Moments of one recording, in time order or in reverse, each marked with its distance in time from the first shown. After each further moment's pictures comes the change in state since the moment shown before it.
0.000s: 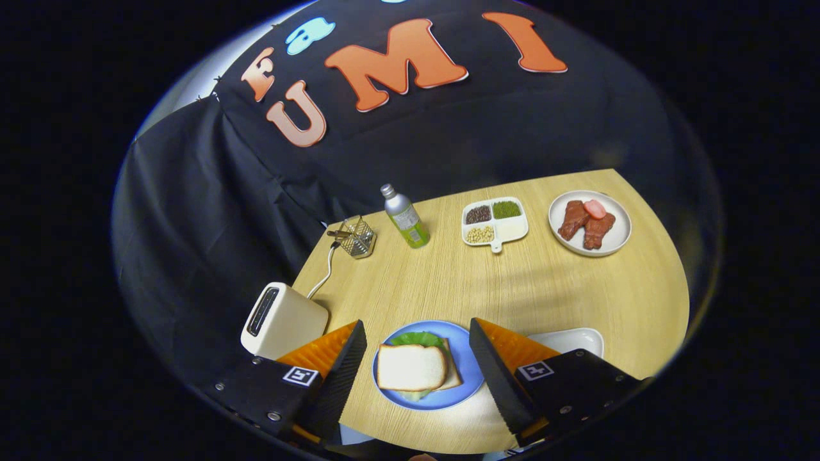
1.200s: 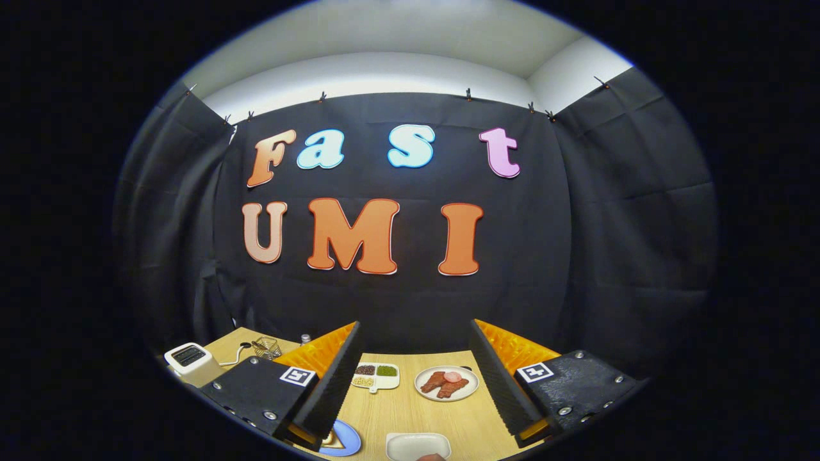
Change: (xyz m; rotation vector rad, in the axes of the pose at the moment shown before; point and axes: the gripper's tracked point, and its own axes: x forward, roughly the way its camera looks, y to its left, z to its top) arm -0.221 -0.041 0.152 -0.282 -0.766 -0.449
